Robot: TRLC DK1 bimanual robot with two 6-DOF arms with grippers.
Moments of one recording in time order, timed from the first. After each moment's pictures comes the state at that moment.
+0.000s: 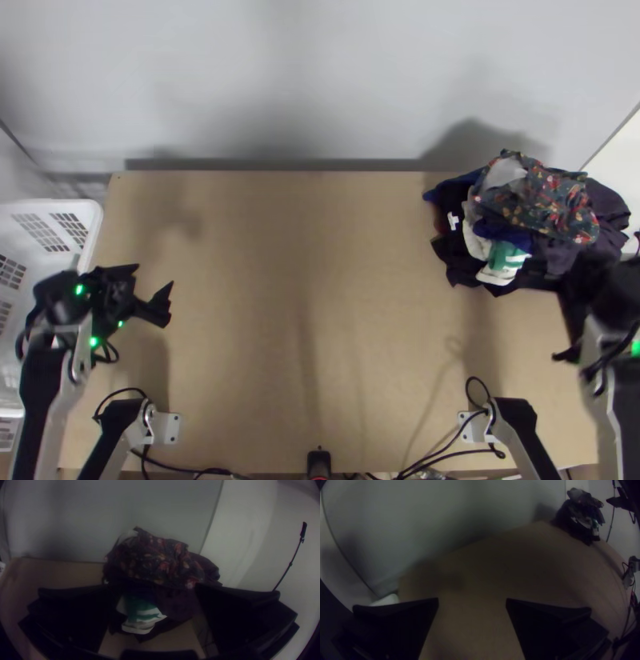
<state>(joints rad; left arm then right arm) 0.12 0.66 0.72 -0.58 0.24 0.45 -0.05 0.65 0.91 -0.56 0.24 -0.11</state>
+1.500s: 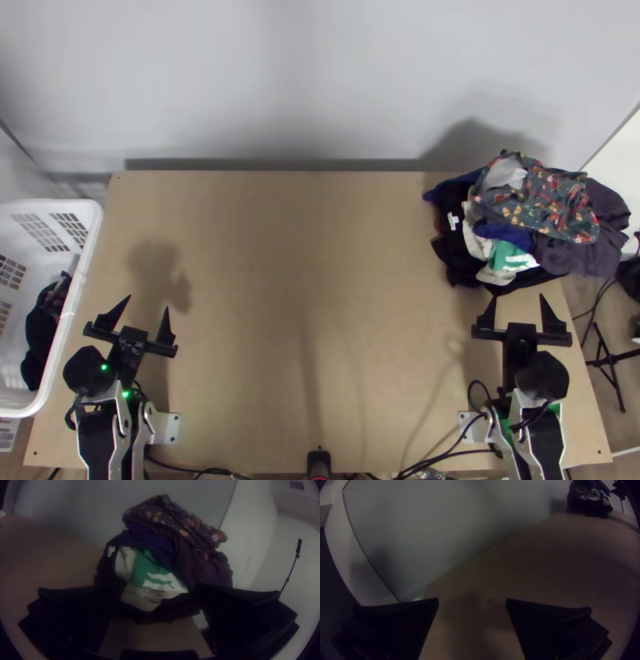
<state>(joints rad) 0.24 0.00 0.11 -0.32 0.21 0.58 0.11 0.00 0.10 -0.15 0.37 -0.37</state>
